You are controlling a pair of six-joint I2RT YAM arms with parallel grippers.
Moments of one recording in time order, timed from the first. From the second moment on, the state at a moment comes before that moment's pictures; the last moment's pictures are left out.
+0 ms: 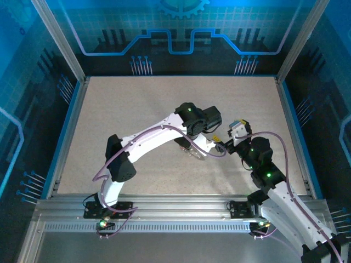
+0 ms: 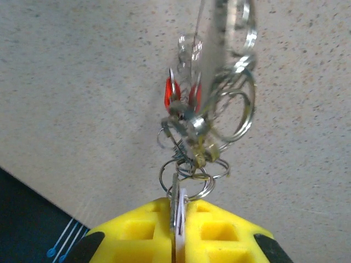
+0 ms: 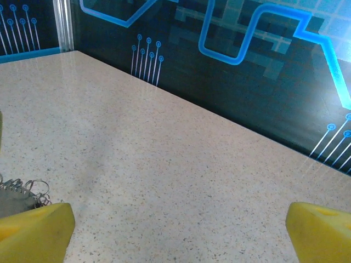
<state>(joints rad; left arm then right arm) -0.98 2.05 2.11 -1.54 -0.29 1.10 0.40 0.60 0.42 0.00 -0.05 -0.21</state>
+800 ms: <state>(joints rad) -0.88 2.24 2.17 -1.47 -0.23 1.19 0.38 0.62 0.37 -0.05 -0.01 -0.19</state>
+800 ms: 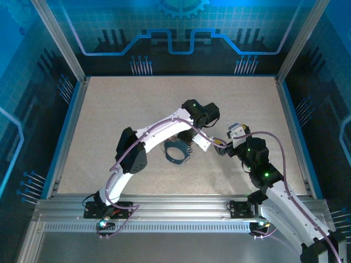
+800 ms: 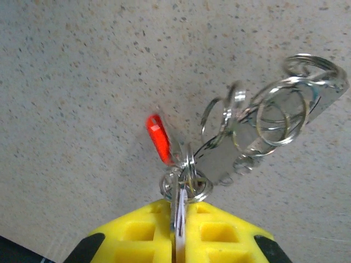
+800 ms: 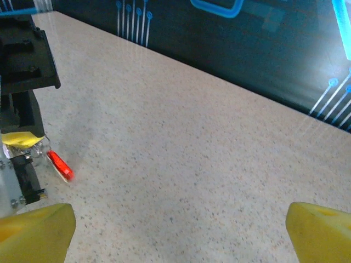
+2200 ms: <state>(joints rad) -0.93 2.59 2.31 -0.63 -0.44 1.42 0.39 0.52 0.28 -0.02 0.08 -0.02</state>
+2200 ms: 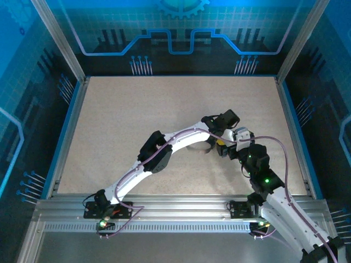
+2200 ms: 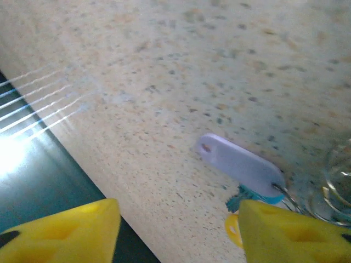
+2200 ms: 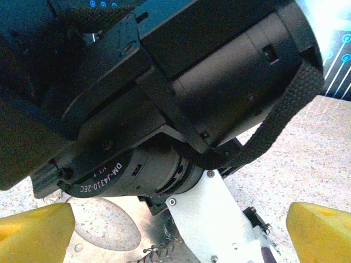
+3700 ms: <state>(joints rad) -0.15 1.20 0.27 0.40 0.02 0.12 0.17 0.82 0.21 0.26 0.06 -0.21</state>
